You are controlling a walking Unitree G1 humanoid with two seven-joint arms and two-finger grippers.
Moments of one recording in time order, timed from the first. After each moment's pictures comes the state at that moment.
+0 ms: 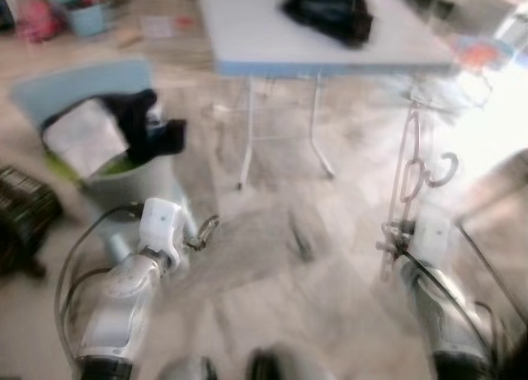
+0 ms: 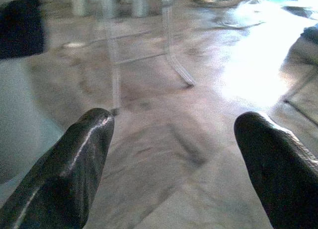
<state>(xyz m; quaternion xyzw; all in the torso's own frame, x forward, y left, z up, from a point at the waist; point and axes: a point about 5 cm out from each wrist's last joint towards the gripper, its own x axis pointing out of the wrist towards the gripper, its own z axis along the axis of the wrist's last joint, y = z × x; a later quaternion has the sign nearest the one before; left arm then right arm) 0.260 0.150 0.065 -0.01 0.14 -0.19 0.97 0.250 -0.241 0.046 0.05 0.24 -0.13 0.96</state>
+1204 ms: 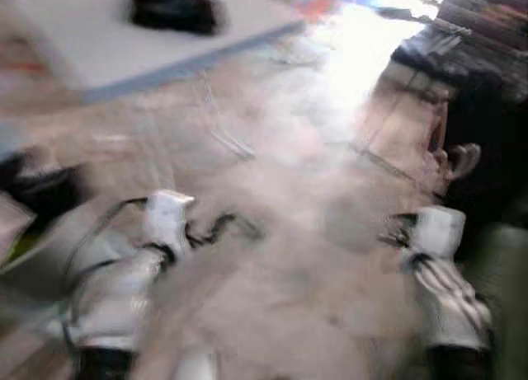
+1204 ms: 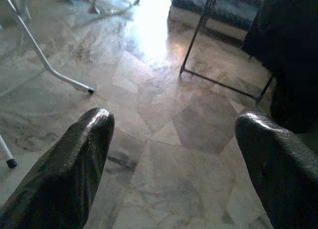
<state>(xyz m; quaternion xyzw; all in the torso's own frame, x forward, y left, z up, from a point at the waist) 0.269 0.162 0.076 -0.03 0.12 -0.22 0.97 0.268 -0.225 0.058 0.06 0.22 -0.12 0.97</state>
